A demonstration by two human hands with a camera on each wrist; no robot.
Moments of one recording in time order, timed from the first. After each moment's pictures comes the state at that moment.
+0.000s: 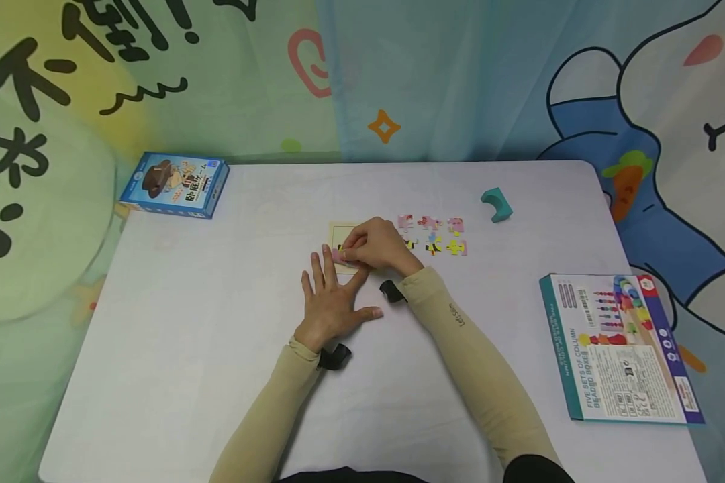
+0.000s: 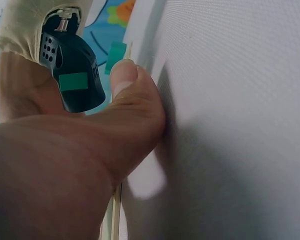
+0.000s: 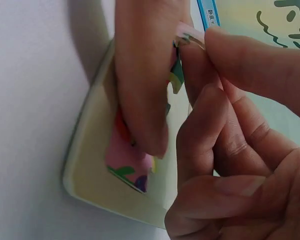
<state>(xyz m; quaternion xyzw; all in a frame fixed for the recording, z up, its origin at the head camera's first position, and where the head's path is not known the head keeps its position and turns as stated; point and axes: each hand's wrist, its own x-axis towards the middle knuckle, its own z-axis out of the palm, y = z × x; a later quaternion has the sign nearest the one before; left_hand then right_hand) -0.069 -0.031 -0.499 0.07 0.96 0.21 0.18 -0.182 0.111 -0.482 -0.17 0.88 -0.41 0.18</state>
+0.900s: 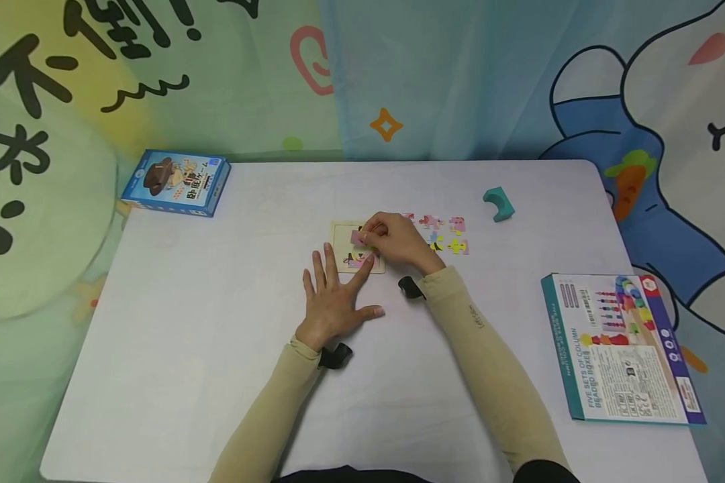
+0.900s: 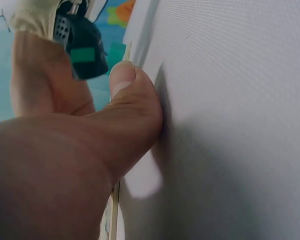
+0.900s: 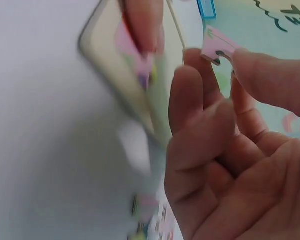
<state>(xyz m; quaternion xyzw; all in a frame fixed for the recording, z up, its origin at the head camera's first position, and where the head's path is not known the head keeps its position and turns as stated) -0.069 -0.031 -0.499 0.07 0.96 0.20 0.18 -0.187 0.140 -0.485 -0.14 0.87 -0.42 0.19</state>
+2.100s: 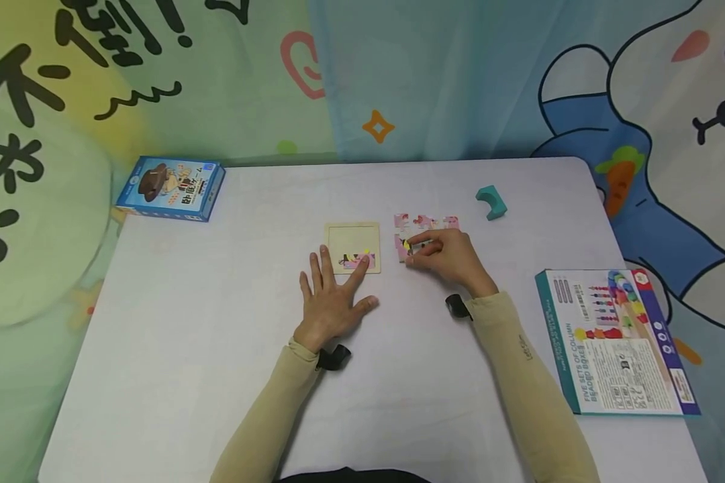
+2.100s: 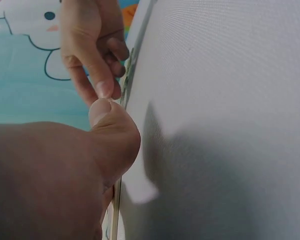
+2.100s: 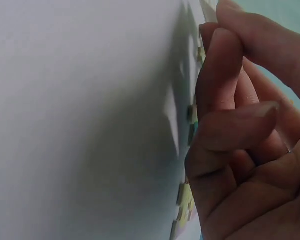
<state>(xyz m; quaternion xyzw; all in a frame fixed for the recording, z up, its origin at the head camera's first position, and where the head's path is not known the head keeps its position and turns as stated) -0.069 -0.027 -0.511 0.06 0.96 0.22 0.16 -0.151 0.235 -0.496 -0.07 0.90 -0.40 0.14</state>
